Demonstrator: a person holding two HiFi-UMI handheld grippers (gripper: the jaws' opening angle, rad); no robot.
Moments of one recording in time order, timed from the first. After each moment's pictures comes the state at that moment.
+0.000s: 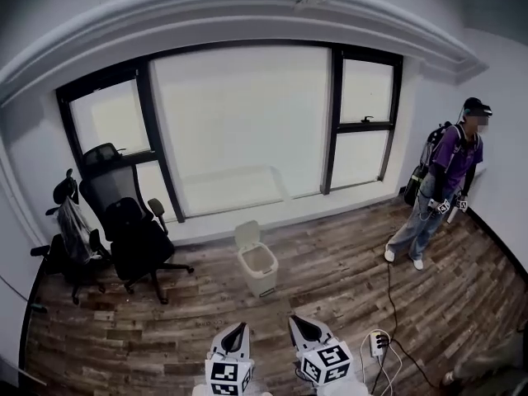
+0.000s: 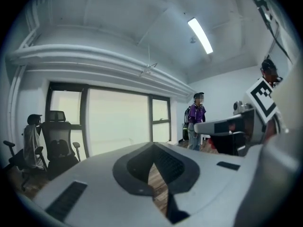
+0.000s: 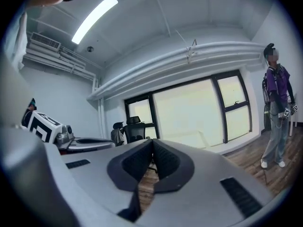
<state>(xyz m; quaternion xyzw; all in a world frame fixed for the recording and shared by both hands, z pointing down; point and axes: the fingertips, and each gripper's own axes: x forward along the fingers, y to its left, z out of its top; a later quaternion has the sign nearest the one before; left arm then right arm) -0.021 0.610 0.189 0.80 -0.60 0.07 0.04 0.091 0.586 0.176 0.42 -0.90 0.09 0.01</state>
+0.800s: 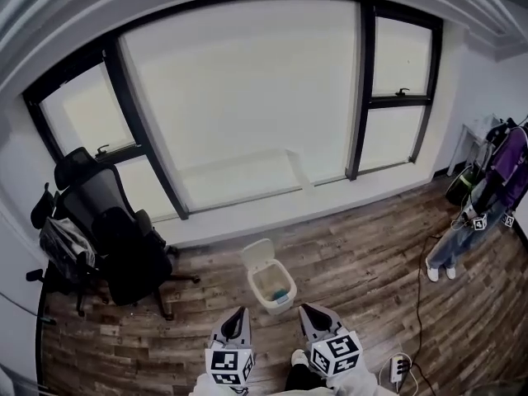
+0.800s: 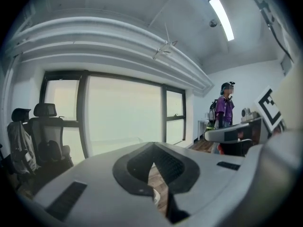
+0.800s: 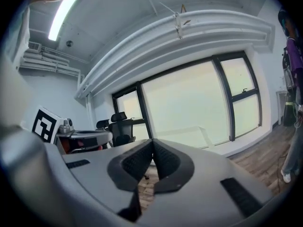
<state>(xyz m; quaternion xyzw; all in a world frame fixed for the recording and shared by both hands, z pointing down) -0.096 0.159 0.224 0.76 -0.64 0.08 0.07 0.039 0.138 0.228 0.40 -0.91 0.14 0.04</state>
